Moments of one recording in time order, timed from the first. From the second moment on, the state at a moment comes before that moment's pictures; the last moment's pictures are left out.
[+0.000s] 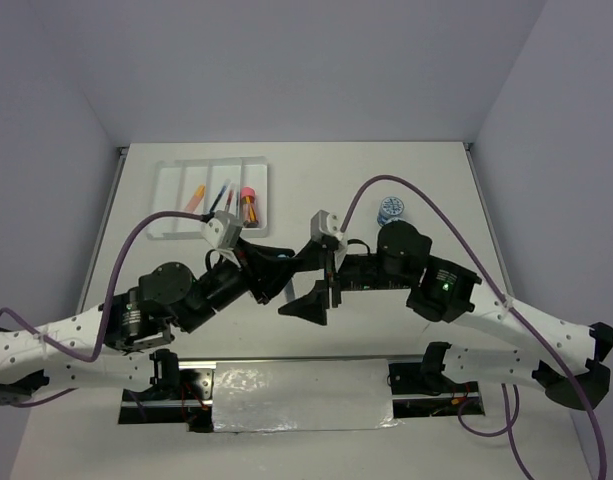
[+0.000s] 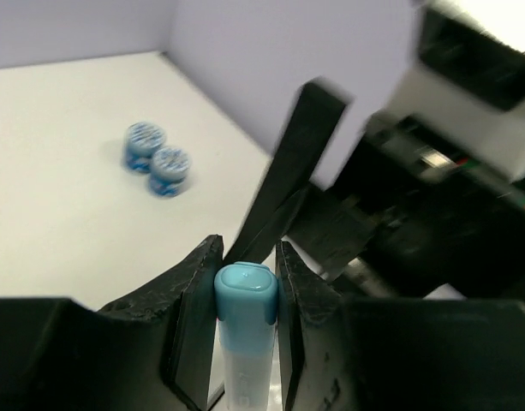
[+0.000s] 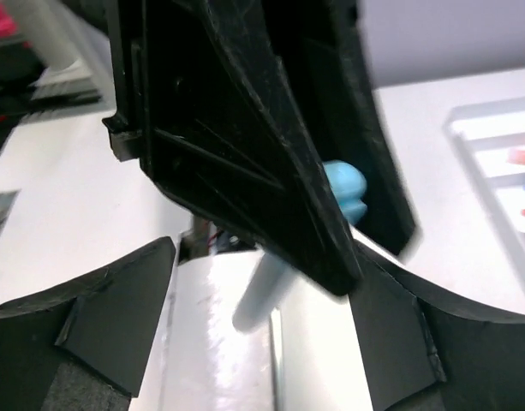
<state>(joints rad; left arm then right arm) -1.32 0.82 0.99 -0.07 -0.45 -0.43 1.08 0.98 1.09 -0.20 -0.46 0.10</state>
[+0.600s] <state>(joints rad) -0.11 1.48 1.53 -0.58 -0.34 -0.31 1.03 0.61 0.87 -0.27 0.15 0.23</state>
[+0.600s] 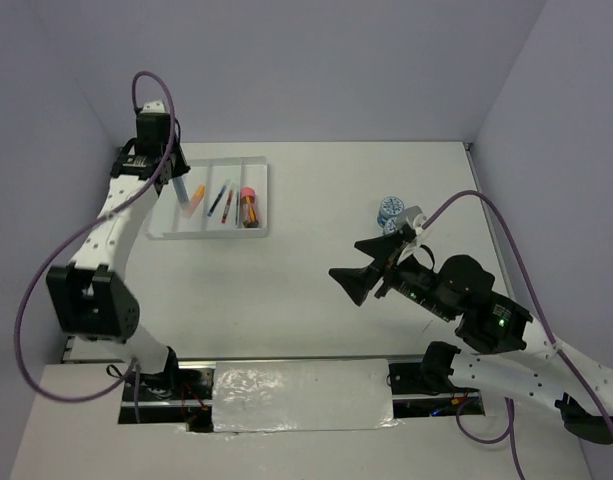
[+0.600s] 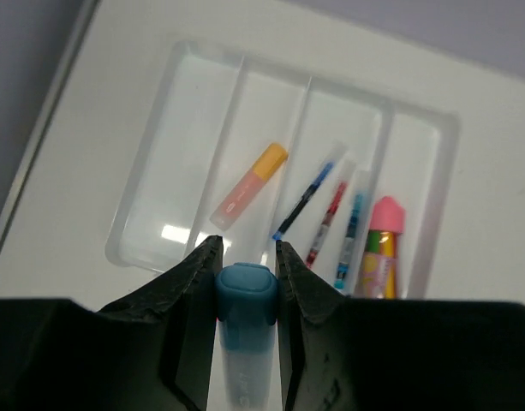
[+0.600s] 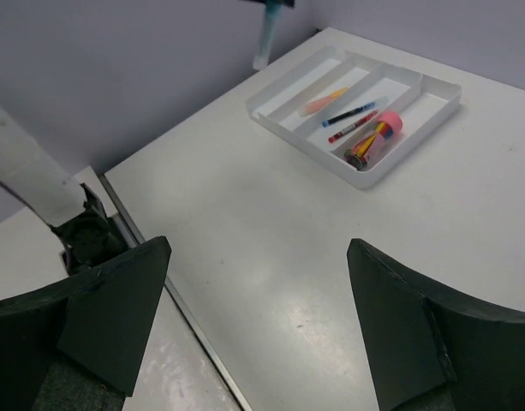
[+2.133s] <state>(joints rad) -0.07 1.99 1.71 -0.45 -0.29 -0.15 0.96 0.69 0.85 -0.45 0.30 0.33</state>
